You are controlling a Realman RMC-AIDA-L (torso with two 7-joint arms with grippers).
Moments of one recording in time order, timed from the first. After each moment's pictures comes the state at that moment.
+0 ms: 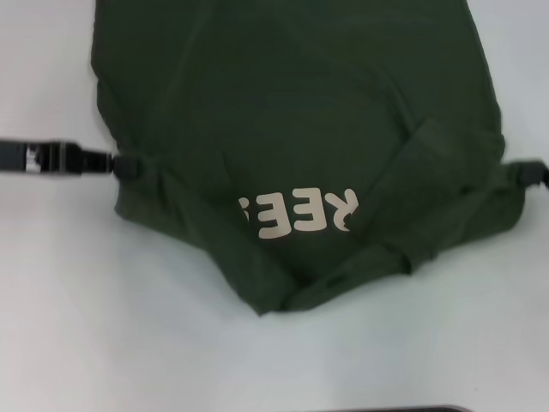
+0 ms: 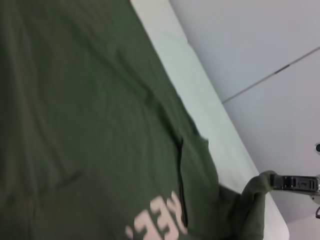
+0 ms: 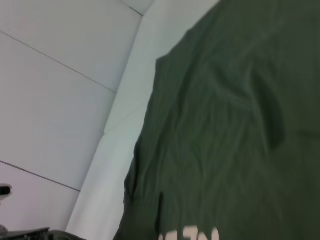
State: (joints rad) left arm -0.65 -1.92 0.45 0.55 2.37 1.80 -2.07; right arm 0.42 1.93 -0.05 -0.56 -2.46 -1.79 1.94
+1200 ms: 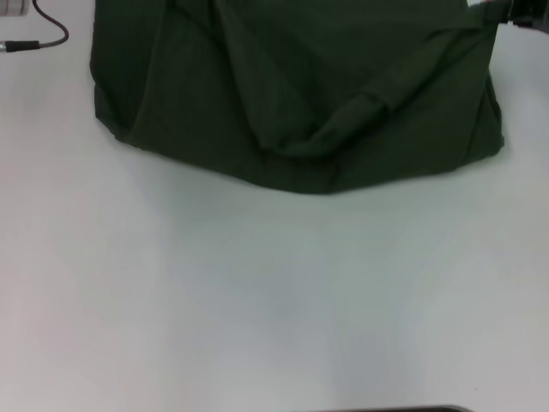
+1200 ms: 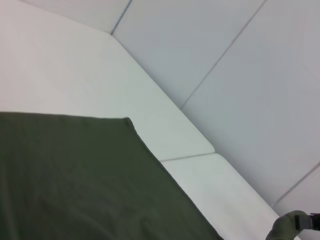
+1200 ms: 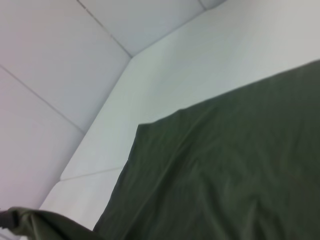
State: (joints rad) left arm -0.90 -1.96 0.45 0.55 2.26 1.42 -2.06; right arm 0.73 1.88 -0.12 -0.56 -2.43 -1.48 2.03
